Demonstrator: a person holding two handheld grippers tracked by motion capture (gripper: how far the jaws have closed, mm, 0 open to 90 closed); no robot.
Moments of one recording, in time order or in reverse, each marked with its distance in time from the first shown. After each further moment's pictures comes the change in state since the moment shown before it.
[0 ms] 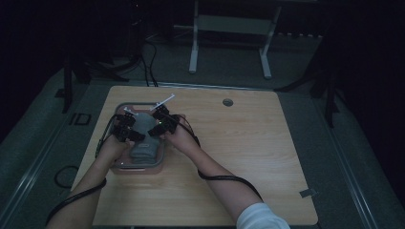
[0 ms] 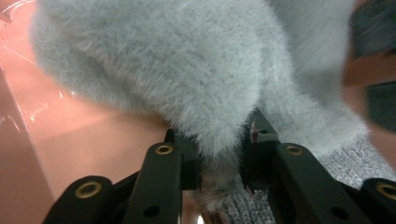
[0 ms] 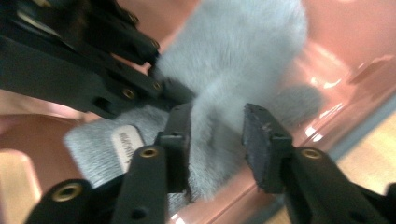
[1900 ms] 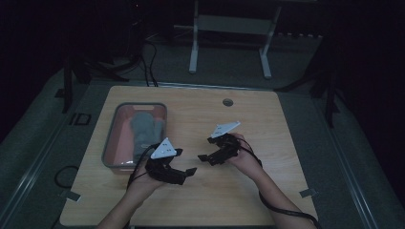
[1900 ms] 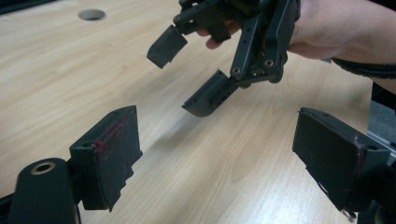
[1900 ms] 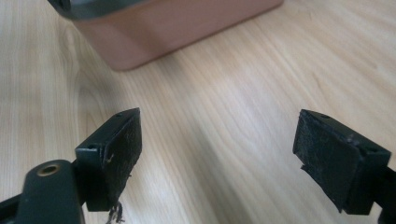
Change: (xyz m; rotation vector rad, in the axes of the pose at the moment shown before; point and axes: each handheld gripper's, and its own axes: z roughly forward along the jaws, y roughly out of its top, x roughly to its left) left arm -0.183 -0.069 -0.035 -0.426 -0.327 0.448; right arm -0.057 -0.161 -0.114 -0.139 0.015 -0.223
